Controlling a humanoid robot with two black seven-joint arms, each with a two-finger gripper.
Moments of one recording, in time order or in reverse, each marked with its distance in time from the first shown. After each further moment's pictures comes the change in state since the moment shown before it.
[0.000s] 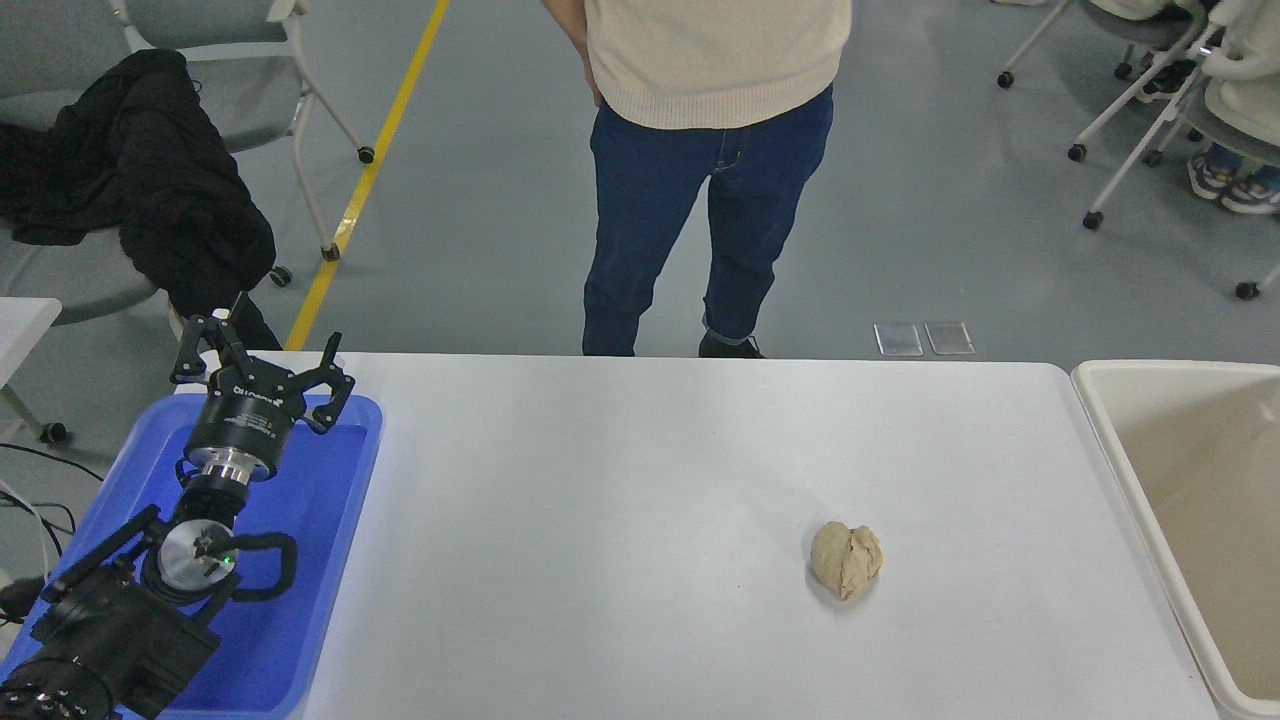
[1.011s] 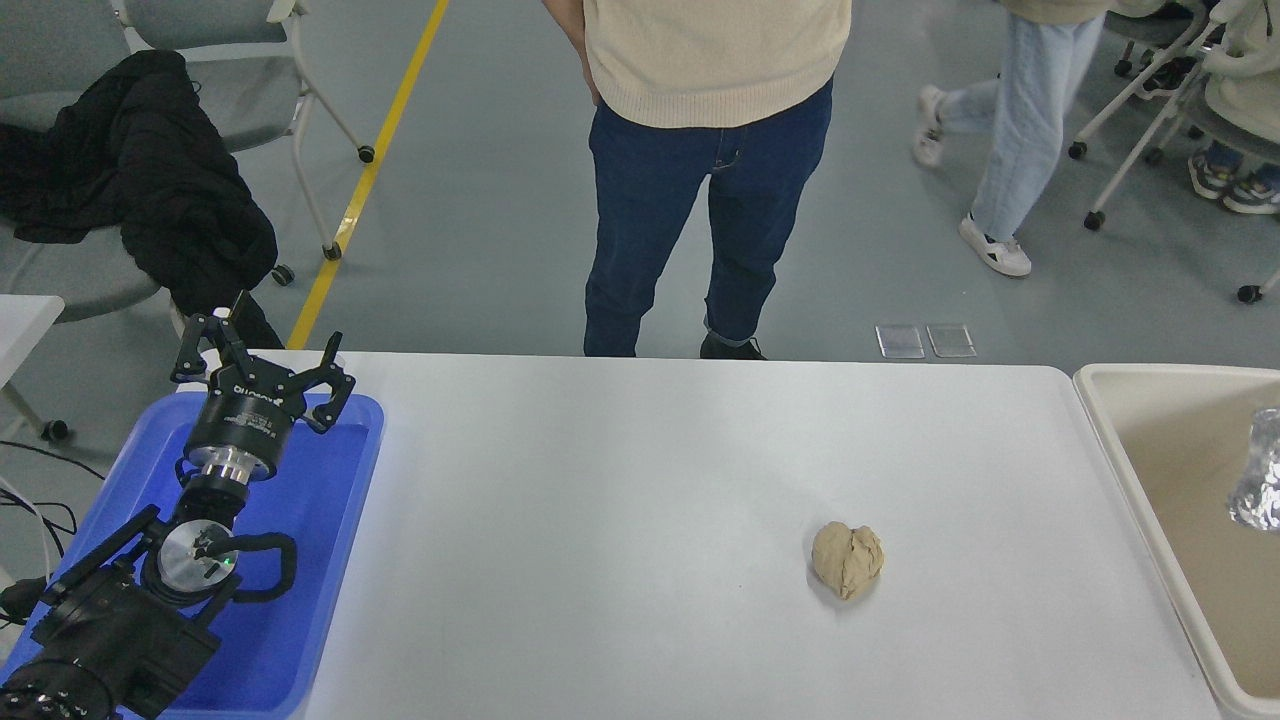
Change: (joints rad) left arm 0.000 0.000 -0.001 0.000 0.000 -0.002 0.000; right arm -0.533 0.369 0.301 -0.361 0.019 -0.407 -0.124
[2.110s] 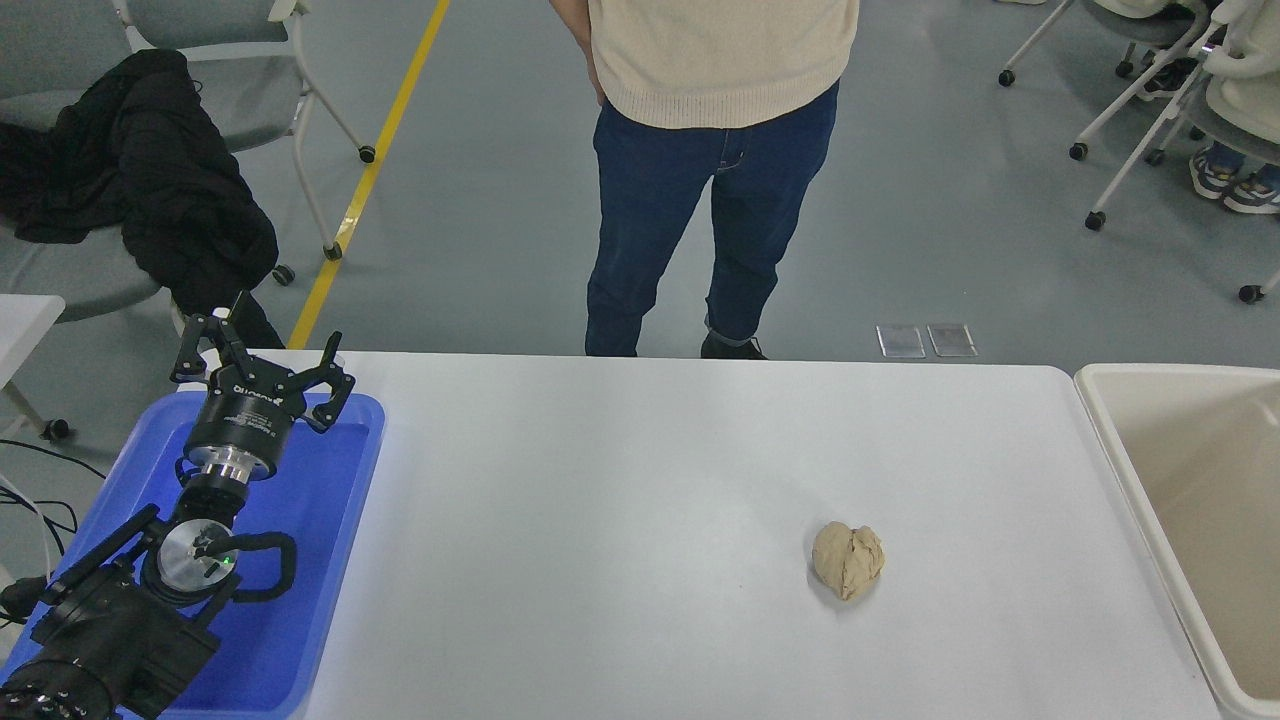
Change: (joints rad) left arm 0.000 0.000 0.000 0.000 0.000 0.000 0.000; right arm 0.180 -0.143 0.076 0.285 -0.024 -0.043 -0.008
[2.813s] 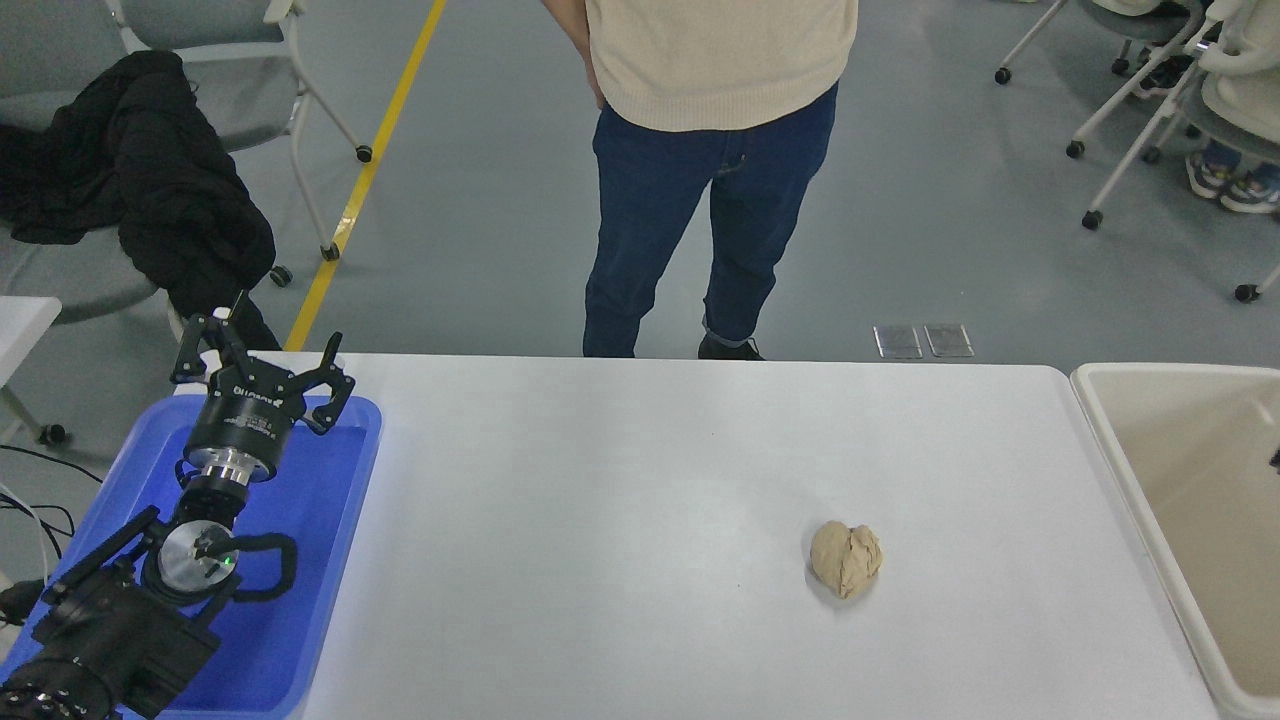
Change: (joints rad) left arm 0.000 0.000 0.000 0.000 0.000 0.000 0.000; right arm 0.703 -0.115 -0.418 0.704 -0.105 0.397 -0.001
